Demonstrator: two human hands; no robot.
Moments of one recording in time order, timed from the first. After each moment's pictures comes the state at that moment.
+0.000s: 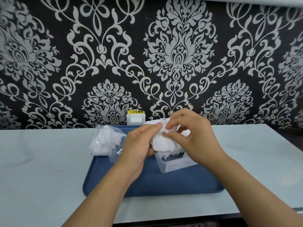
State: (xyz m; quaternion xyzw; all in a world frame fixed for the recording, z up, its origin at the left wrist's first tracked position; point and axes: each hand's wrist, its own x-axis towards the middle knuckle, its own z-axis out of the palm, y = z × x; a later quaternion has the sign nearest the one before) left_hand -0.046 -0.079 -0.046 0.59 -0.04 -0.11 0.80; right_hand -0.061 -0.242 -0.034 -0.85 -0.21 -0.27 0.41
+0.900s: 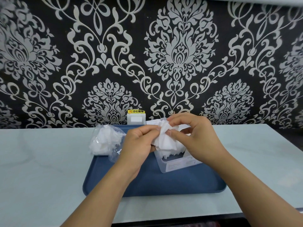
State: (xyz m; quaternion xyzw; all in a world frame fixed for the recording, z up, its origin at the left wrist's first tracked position) left_hand -0.044 -0.077 -0.049 0.65 -0.05 -0.07 0.75; right_hand -0.059 -0.247 -0.038 -0.83 -0.12 -0.19 0.51
